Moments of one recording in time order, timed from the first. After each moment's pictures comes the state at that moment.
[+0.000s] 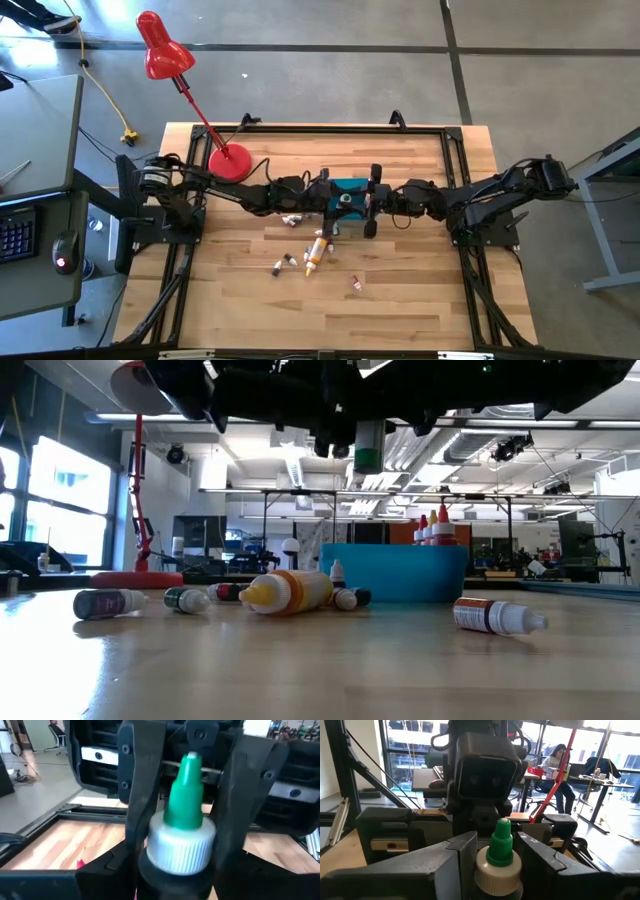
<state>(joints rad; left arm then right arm) -0.01 1.73 0.99 0.71 -0.07 -0.03 0.06 1.32 0.58 0.77 0.17 -0.07</state>
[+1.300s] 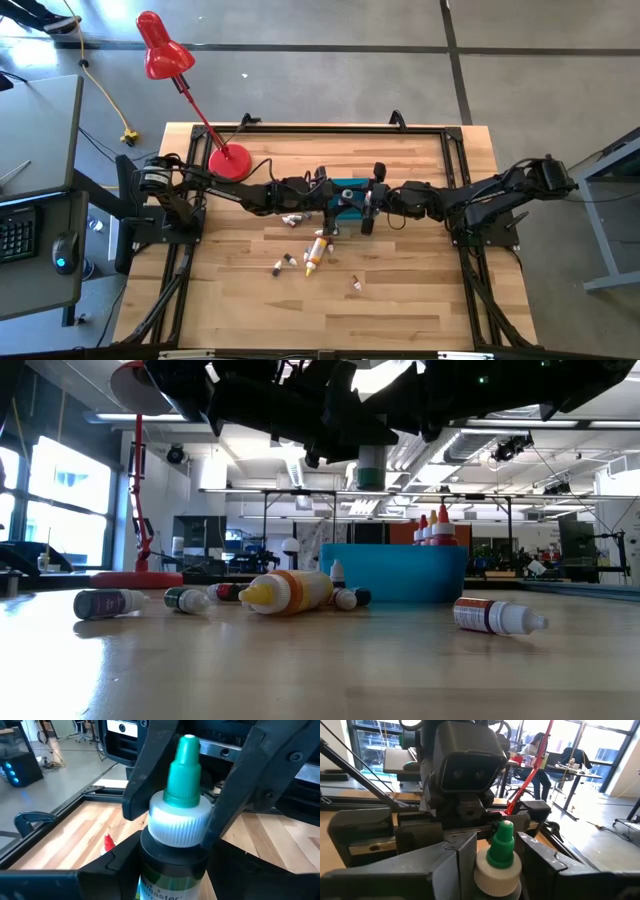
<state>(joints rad) -0.01 1.74 0.99 0.62 -0.17 0.00 0.06 1.32 0.58 0.69 0.31 -0.11</state>
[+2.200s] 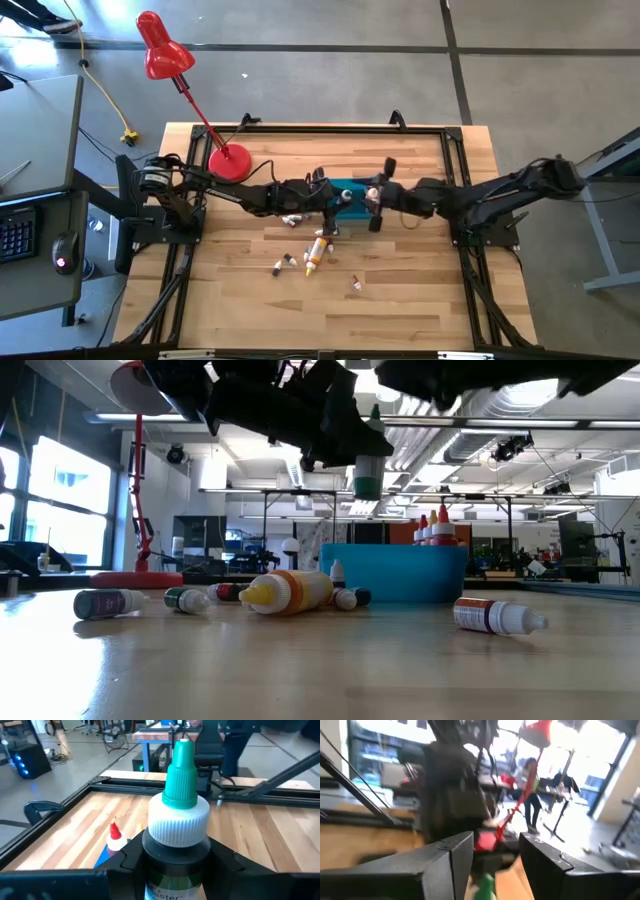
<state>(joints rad) -0.01 1.74 0.99 0.58 -0.23 -0.01 0.11 1.19 0.58 0.67 0.34 -0.23</state>
